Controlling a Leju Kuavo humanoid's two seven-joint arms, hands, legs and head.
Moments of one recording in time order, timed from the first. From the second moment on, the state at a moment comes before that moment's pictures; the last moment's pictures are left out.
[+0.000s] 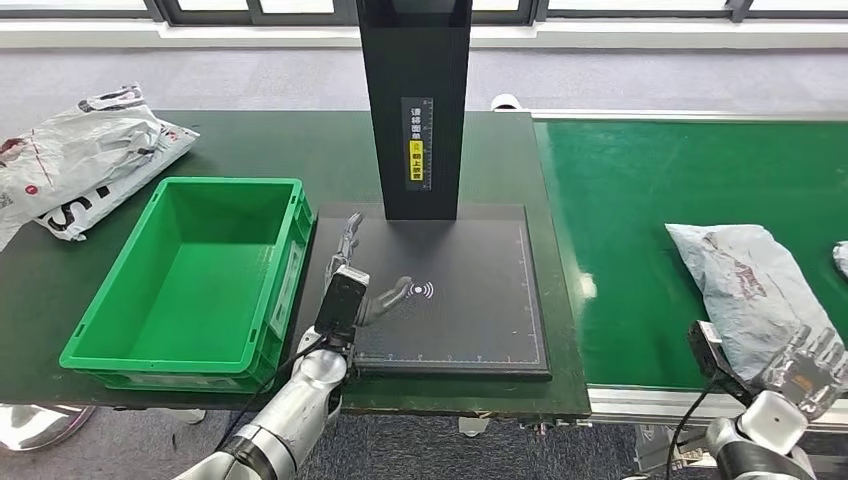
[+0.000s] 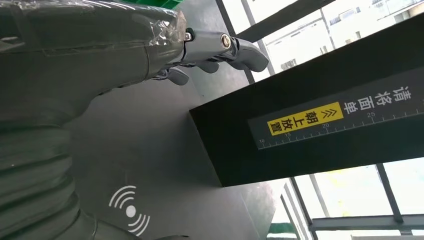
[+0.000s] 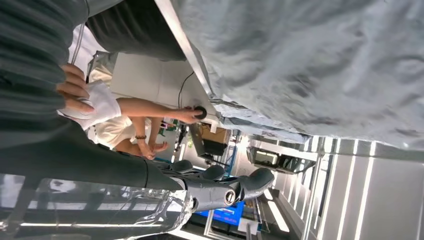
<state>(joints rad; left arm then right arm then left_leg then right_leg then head) -0.53 -0.29 -0.27 -0.64 -0.11 0.43 -0.65 -0.42 -0.25 -0.44 -0.37 1.55 -0.65 0.36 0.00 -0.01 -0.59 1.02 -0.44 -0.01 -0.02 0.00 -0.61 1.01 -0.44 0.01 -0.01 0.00</state>
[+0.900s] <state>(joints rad) -0.58 -0.30 -0.25 -0.56 -0.07 0.40 -0.68 -0.56 -0.28 -0.39 -0.31 1.55 -0.59 0.39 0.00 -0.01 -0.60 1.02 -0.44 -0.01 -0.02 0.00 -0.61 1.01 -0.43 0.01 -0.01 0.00</state>
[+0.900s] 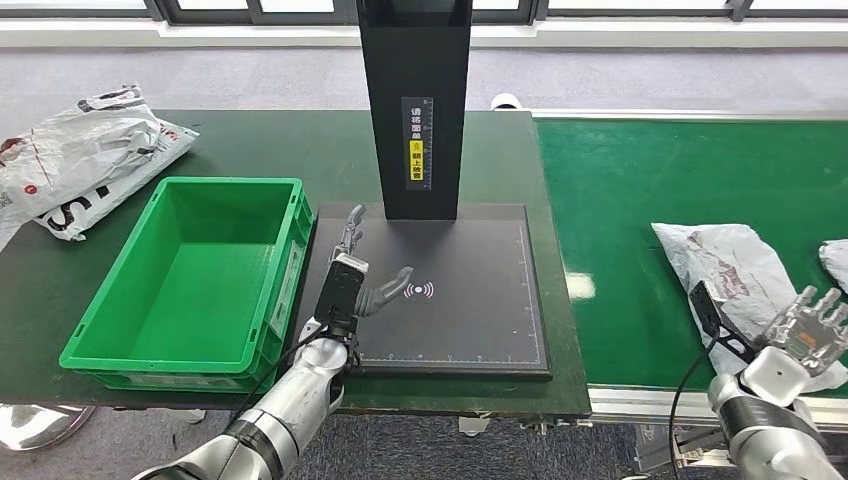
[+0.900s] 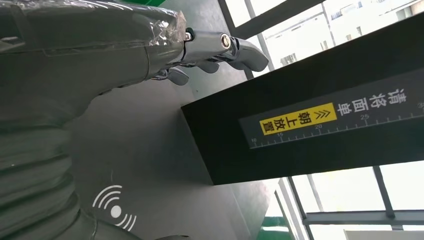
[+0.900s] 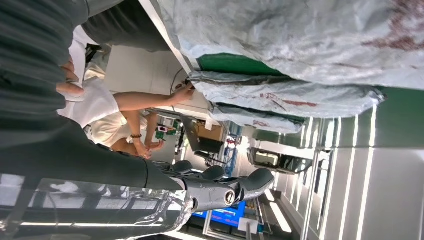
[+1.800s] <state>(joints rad) -0.58 -0.30 -0.24 -0.52 -0.10 0.37 -0.67 -0.58 -0.26 -0.55 -0.28 1.41 -0.13 0.30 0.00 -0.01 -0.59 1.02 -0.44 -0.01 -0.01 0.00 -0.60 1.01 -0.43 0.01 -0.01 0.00</state>
